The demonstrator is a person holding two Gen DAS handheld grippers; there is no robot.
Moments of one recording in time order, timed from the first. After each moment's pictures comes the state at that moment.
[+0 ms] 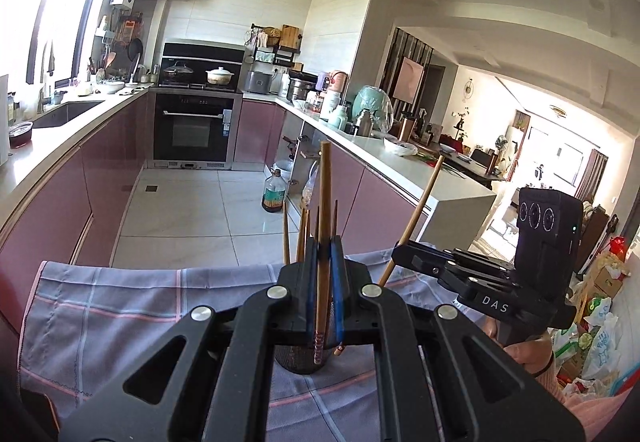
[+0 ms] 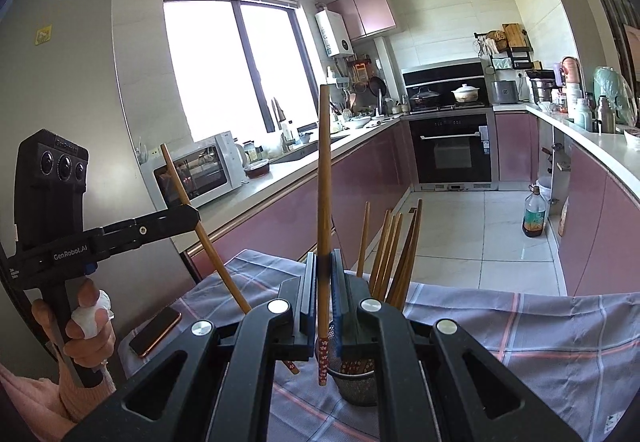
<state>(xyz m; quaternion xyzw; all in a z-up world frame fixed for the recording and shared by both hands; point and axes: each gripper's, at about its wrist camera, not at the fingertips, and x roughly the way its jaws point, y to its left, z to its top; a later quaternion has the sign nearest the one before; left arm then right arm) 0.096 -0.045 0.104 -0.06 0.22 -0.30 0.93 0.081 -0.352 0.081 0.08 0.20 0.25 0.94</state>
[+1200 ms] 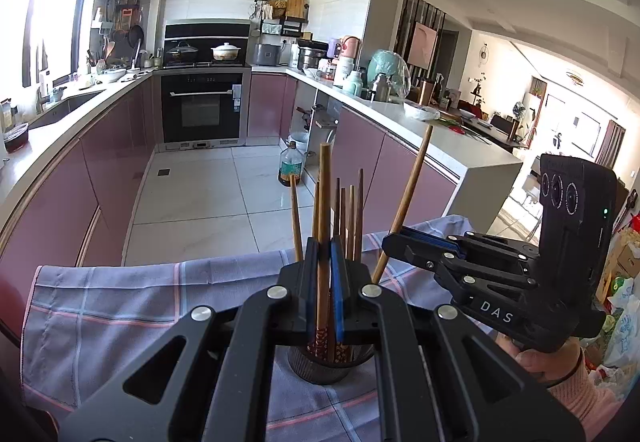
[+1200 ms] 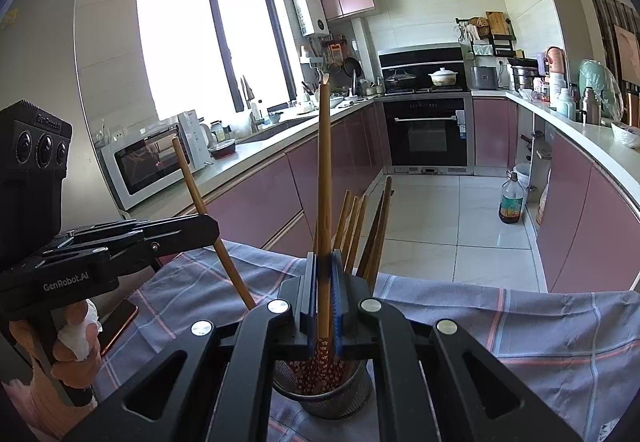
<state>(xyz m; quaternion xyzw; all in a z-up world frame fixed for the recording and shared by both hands) 0.152 -0.102 0.078 -0.01 0.27 -0.28 0.92 0.126 -0.343 0.052 0.06 0.25 0.20 0.95</state>
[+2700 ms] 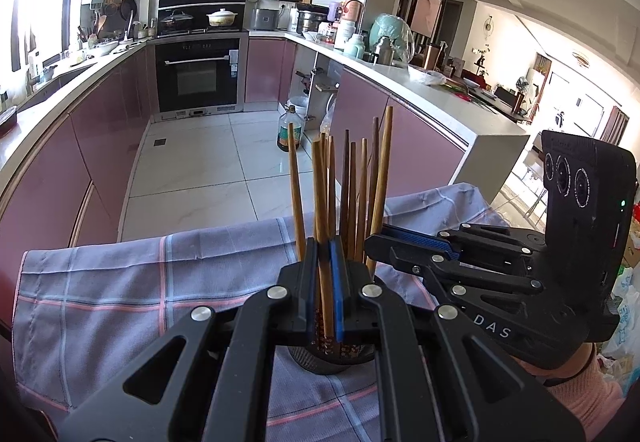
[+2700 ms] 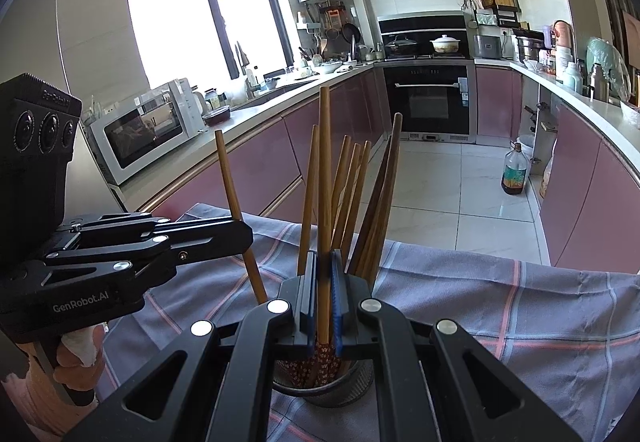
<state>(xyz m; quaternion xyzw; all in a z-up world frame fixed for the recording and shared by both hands) 0.194 -0.118 0.040 0.01 0.34 -0.28 0.90 0.148 -0.333 0.033 0.05 0.31 0.20 0.93</state>
